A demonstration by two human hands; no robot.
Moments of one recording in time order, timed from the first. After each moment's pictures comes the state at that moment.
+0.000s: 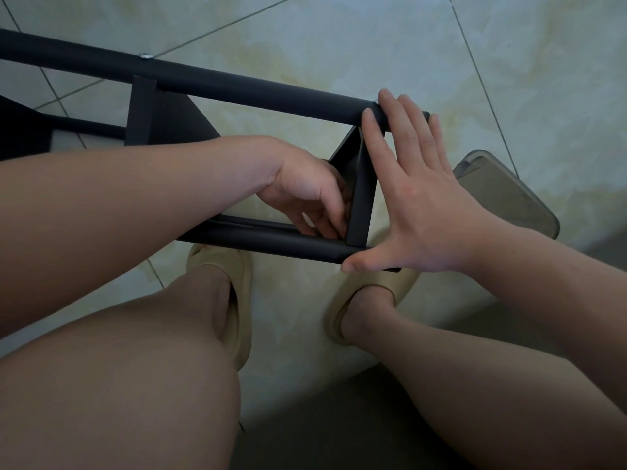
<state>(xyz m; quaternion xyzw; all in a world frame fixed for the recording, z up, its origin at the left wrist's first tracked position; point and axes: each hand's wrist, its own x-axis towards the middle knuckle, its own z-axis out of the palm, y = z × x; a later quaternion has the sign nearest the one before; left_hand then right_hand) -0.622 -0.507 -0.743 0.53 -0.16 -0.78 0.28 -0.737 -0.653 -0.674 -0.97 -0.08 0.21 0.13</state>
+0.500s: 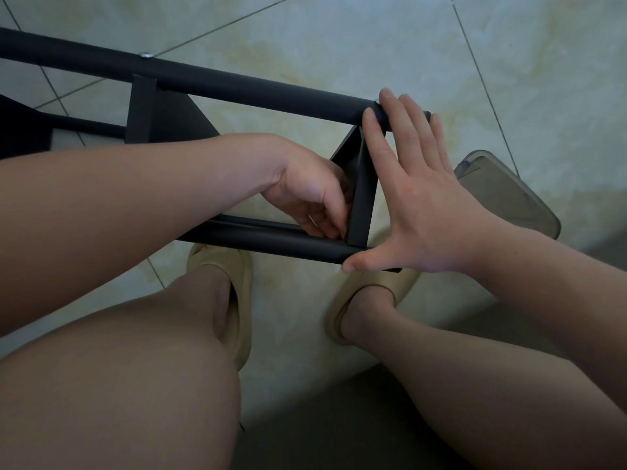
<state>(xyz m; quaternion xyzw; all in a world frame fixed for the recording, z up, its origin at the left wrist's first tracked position) -0.624 -0.511 -0.742 0.53 -0.15 -0.78 0.30 -0.737 -0.653 -0.673 -0.97 -0.08 0.21 0.13</state>
